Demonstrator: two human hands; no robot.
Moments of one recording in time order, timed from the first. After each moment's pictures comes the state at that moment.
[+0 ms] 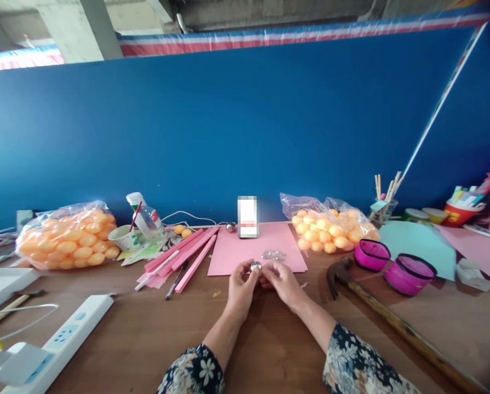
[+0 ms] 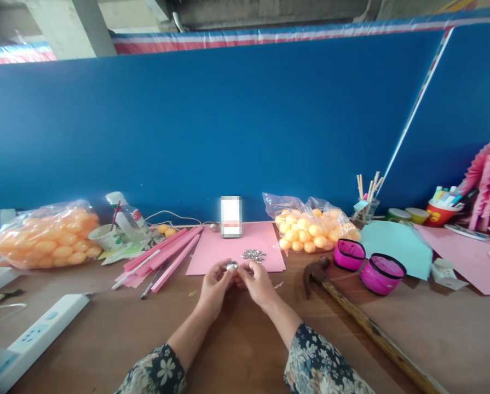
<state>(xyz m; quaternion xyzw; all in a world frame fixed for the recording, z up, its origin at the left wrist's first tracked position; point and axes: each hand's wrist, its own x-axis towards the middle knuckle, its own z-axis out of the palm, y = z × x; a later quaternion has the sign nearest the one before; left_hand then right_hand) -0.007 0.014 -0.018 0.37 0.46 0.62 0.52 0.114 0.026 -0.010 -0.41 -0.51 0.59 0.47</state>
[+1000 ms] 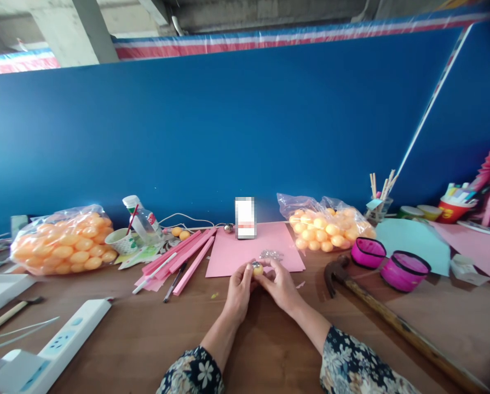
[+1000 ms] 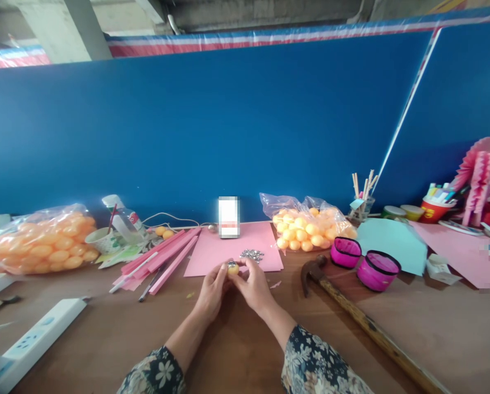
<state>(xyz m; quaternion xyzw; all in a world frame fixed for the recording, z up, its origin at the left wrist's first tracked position) -0.007 0.009 -0.012 0.35 0.38 0.60 0.61 0.114 0.020 -0.010 -0.44 -0.64 0.40 0.49</state>
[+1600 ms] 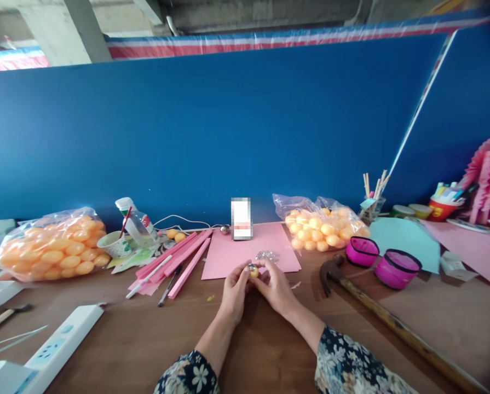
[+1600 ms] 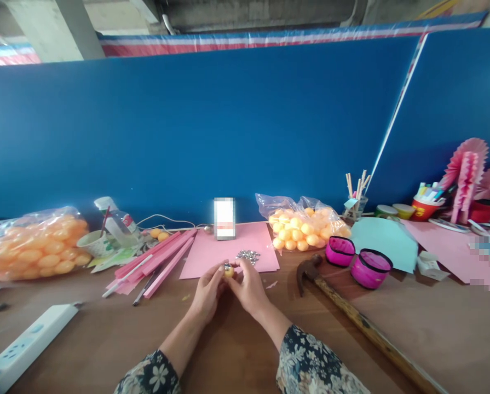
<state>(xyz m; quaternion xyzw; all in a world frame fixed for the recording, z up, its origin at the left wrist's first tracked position) -0.008 0.009 -0.010 0.33 0.37 0.61 0.62 0.112 0.019 -0.013 -0.43 -0.69 0.33 0.48</state>
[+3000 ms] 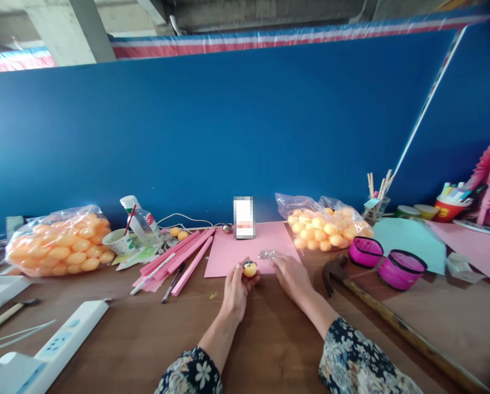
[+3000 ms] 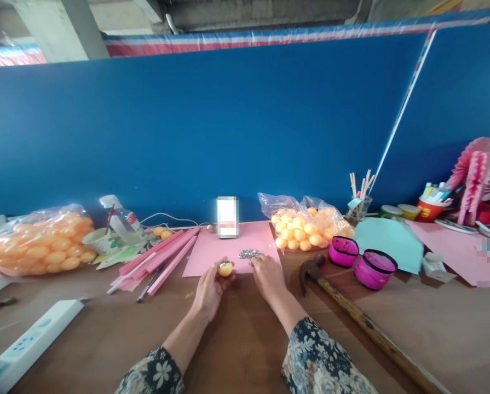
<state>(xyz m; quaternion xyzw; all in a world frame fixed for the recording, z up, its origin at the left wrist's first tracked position) -0.008 0.010 -0.012 0.26 0.35 0.65 0.62 0.153 0.041 -0.014 -0.53 -0.80 0.01 0.27</state>
